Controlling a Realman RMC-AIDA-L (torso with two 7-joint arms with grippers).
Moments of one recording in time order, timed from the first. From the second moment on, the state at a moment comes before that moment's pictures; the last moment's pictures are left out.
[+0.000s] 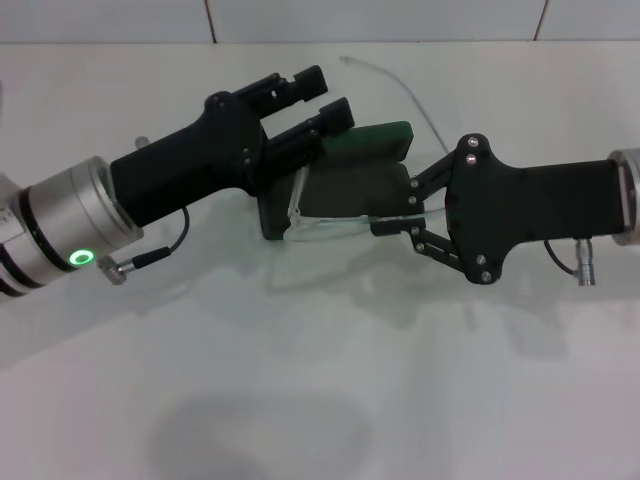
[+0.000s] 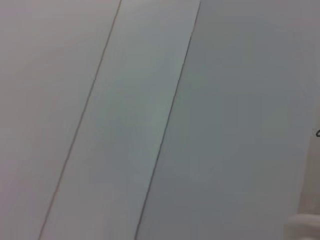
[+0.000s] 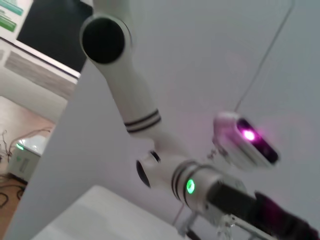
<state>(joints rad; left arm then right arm) -0.51 -2.06 1.22 0.39 1.08 1.59 -1.13 0.60 2.02 -1.21 -0.72 -1.49 -1.67 0.69</state>
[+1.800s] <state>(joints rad) -0.54 -2.10 1.14 0.36 1.13 1.40 -0.94 0.84 2.03 -1.40 -0.33 -1.28 -1.87 0.53</state>
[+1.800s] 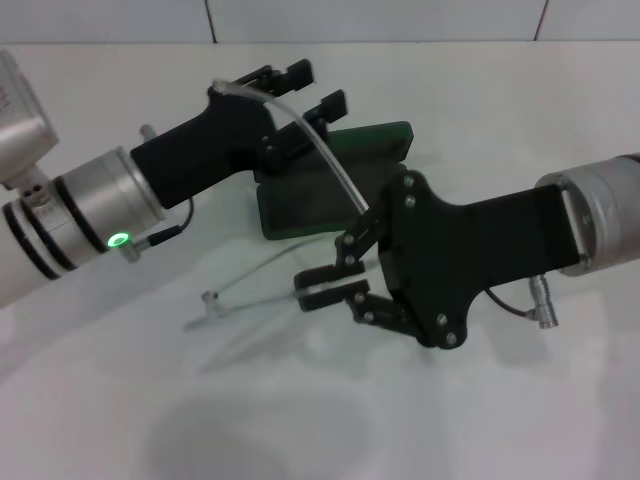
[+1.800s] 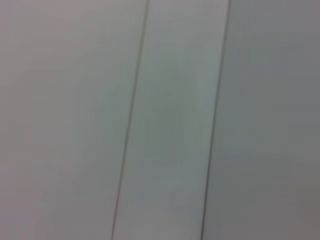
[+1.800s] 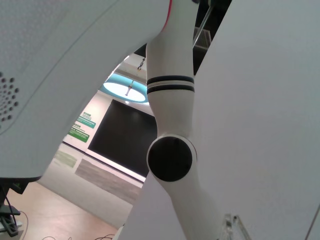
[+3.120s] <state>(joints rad) -0.42 -2.09 1.13 0.29 0.92 1.71 -0.60 0.83 2.03 -1.42 -0.35 -1.21 -1.63 0.85</state>
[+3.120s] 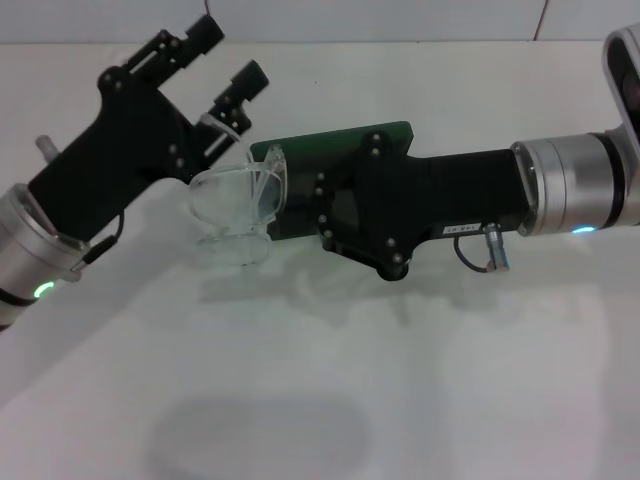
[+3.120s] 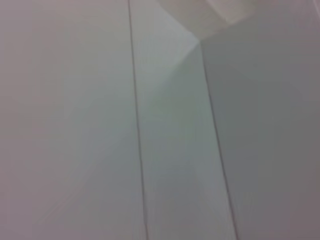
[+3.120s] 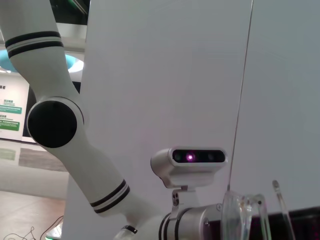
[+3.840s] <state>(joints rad) -0.31 -2.08 1.13 0.23 0.55 1.63 -0.52 0.58 2.02 -1.44 -1.02 -1.53 -1.23 1.14</state>
